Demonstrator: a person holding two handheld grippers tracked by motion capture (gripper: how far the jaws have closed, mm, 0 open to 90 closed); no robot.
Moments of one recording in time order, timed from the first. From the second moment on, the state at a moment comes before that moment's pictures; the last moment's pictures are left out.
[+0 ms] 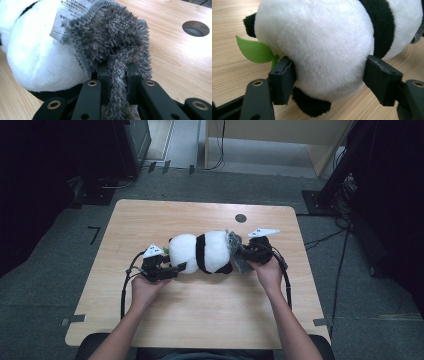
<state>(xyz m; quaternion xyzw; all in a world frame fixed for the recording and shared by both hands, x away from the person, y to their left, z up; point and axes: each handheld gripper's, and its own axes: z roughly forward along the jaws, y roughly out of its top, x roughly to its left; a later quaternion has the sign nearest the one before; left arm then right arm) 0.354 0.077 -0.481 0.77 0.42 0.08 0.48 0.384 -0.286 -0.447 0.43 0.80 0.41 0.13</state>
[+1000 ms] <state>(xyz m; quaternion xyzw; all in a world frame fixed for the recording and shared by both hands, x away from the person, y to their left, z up) 0.376 0.121 -0.481 0.79 0.38 0.12 0.46 0.391 -0.294 -0.445 0.43 0.79 0.41 0.13</state>
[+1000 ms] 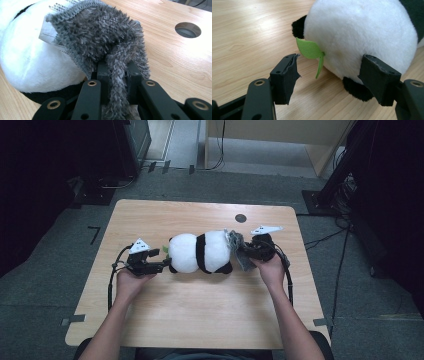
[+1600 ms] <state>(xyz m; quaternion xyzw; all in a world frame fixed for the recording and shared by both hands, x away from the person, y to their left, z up) 0.402 0.131 -0.487 0.79 0.35 0.08 0.50 0.395 -0.294 -0.447 0.43 0.79 0.41 0.13</state>
